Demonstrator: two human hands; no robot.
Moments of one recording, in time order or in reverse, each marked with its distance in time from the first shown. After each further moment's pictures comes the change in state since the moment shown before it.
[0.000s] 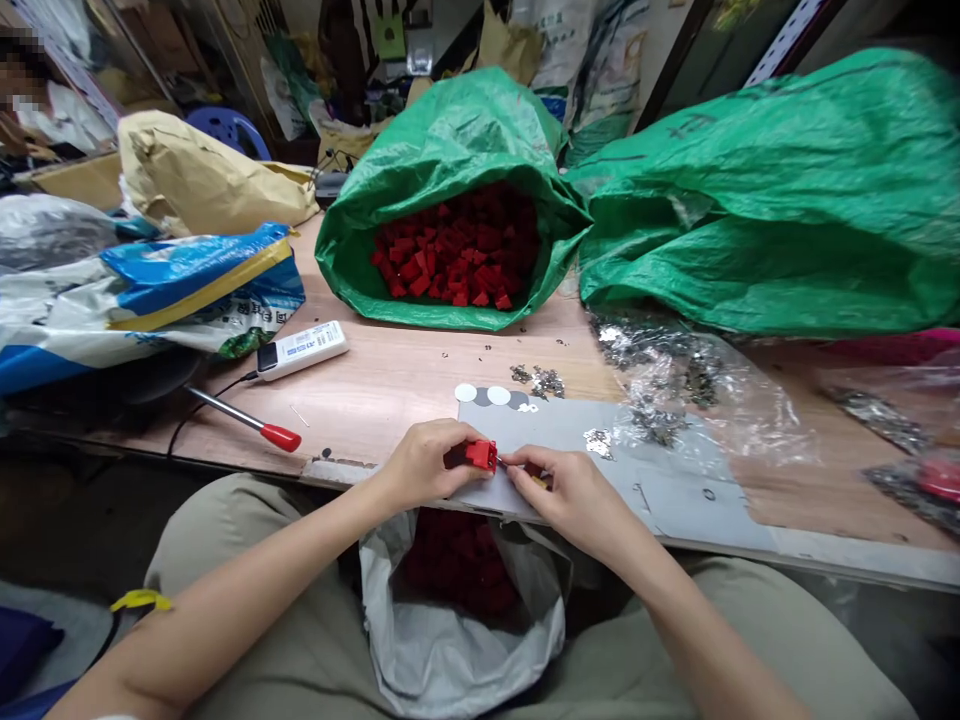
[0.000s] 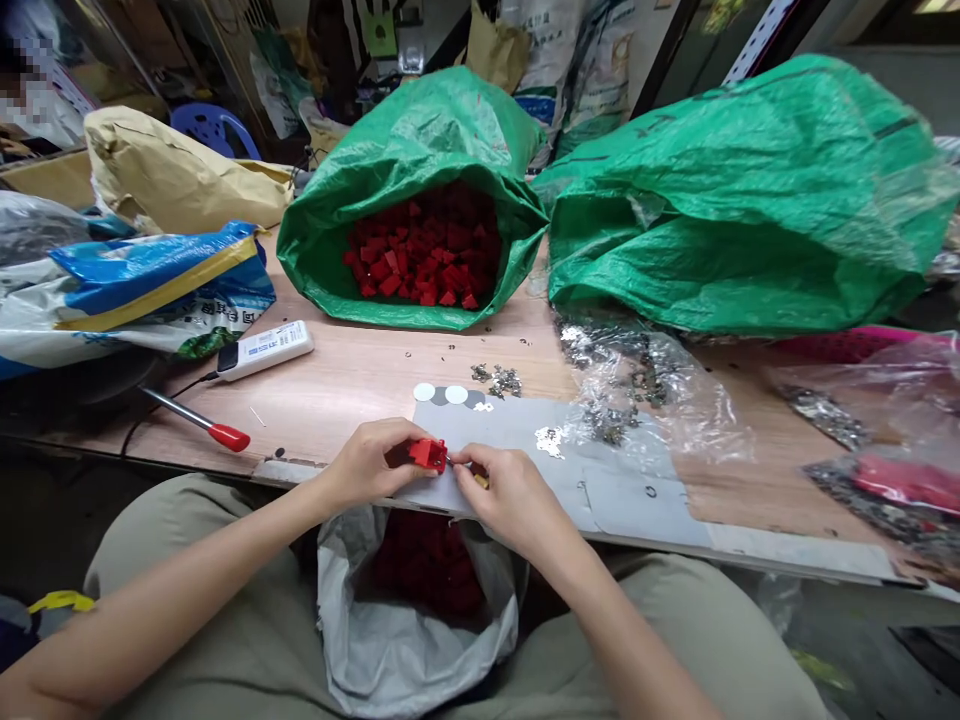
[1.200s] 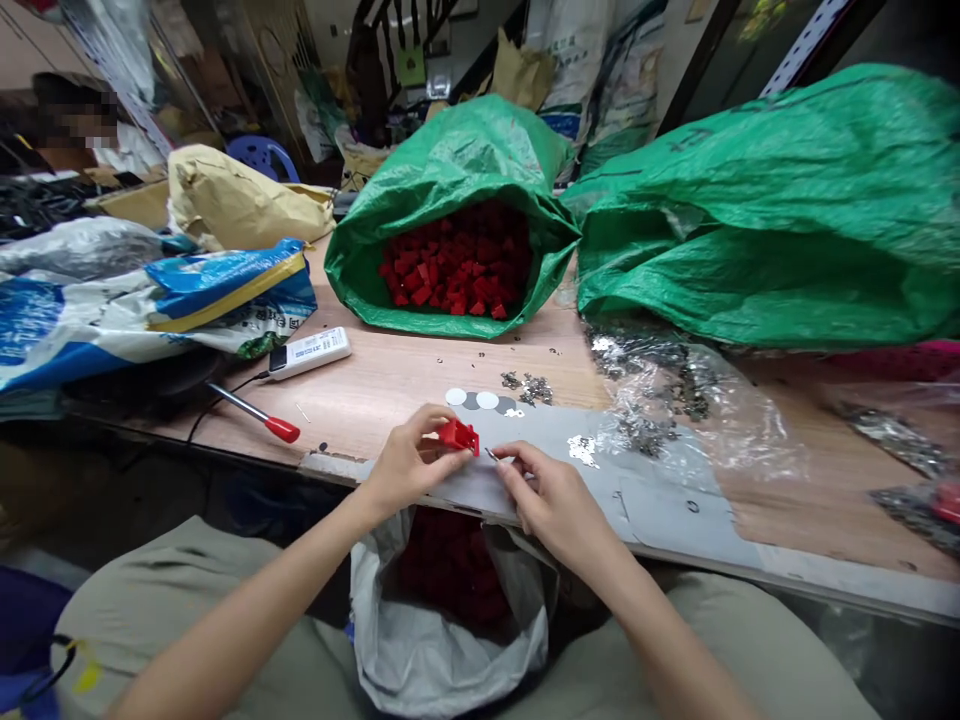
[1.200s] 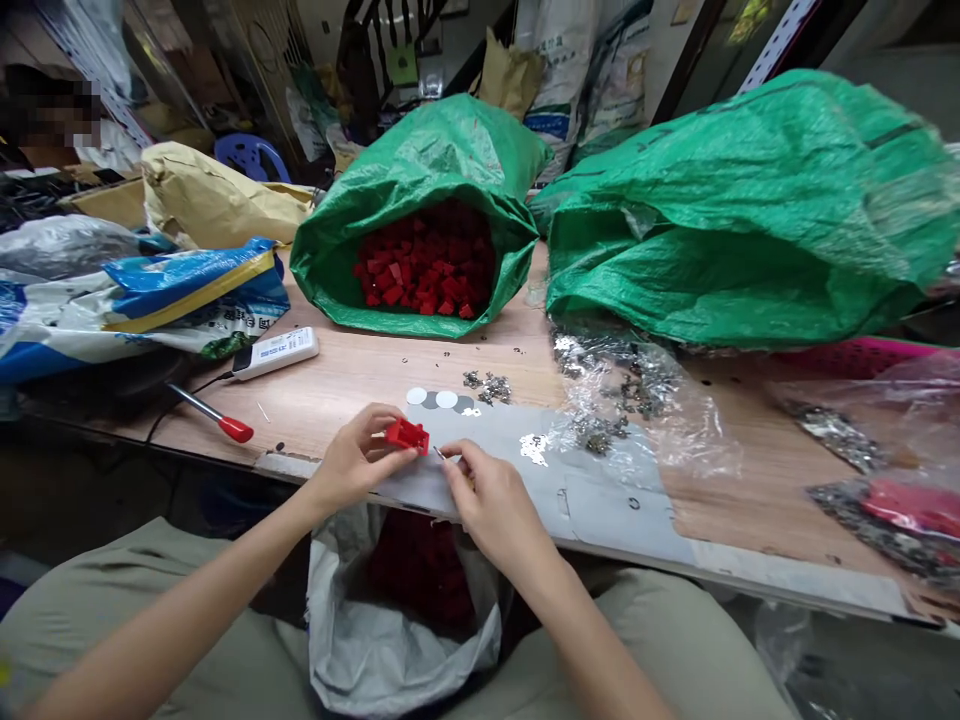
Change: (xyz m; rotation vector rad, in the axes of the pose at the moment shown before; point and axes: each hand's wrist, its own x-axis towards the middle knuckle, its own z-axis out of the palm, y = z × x) left_hand -0.003 0.029 0.008 -0.442 0.239 -0.342; right_hand -0.009 0.005 -0.001 0.173 0.061 -0.022
